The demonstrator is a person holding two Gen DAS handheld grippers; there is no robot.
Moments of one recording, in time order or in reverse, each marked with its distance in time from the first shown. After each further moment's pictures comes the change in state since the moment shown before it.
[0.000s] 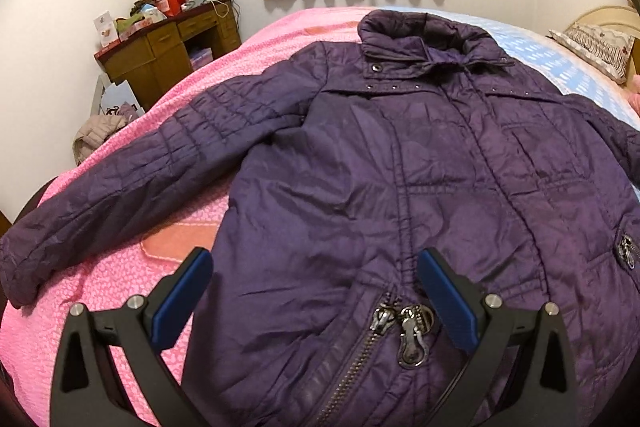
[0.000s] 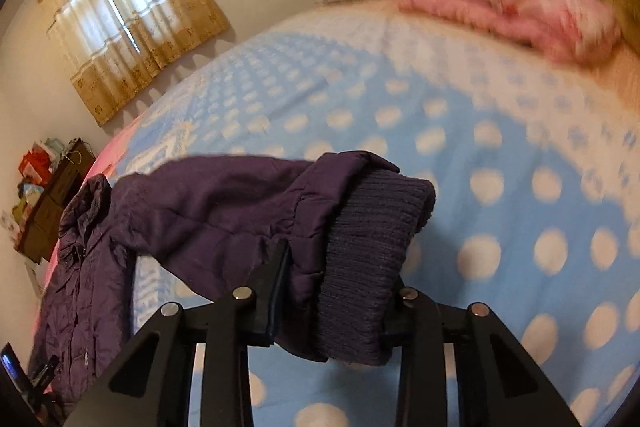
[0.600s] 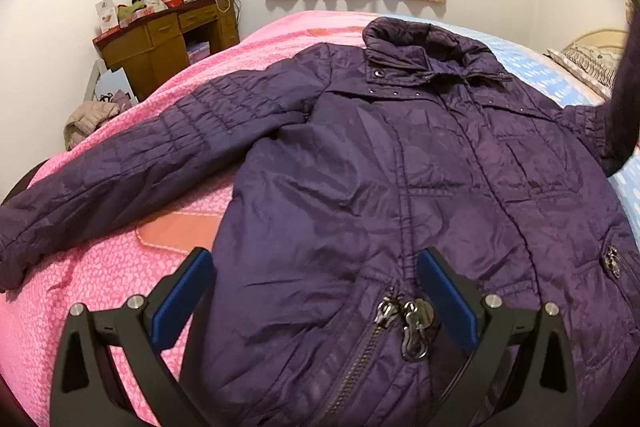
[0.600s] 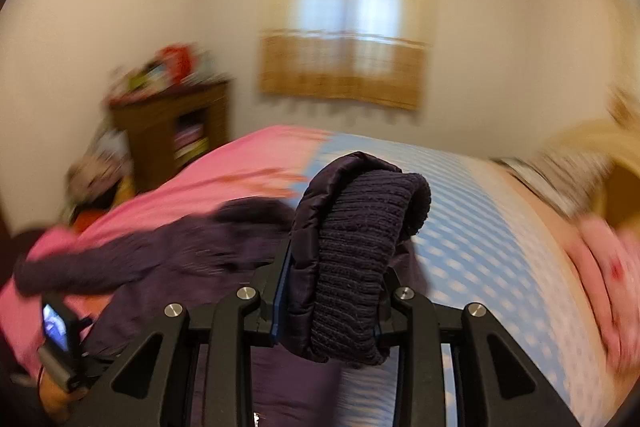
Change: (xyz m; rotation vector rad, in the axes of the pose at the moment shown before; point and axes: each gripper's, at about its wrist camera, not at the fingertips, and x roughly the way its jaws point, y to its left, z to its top) left arm -0.003 0.013 -0.003 -0.063 -0.007 -0.055; right arm -0.113 0.374 0.024 -0.756 -0.230 0.317
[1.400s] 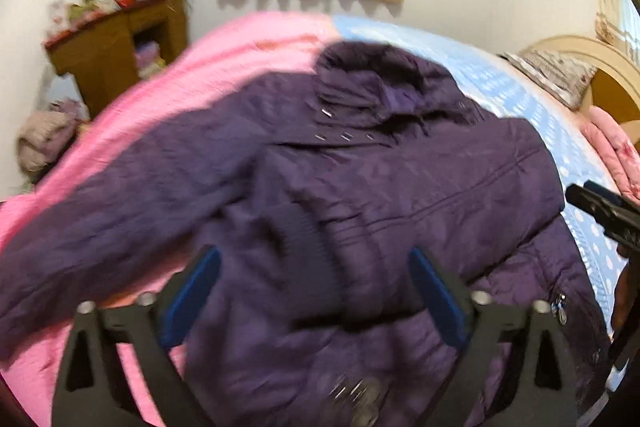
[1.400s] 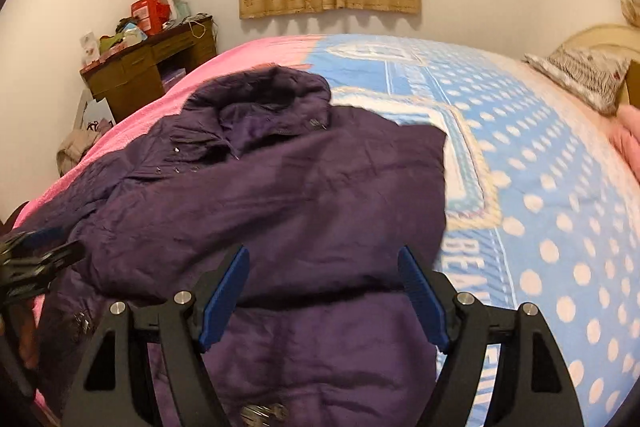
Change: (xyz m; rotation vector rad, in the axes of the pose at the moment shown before) left arm 0.028 -0.014 0.070 0.047 0.061 -0.222; right arm 0.150 -0.006 -0.137 0.211 0.262 0.012
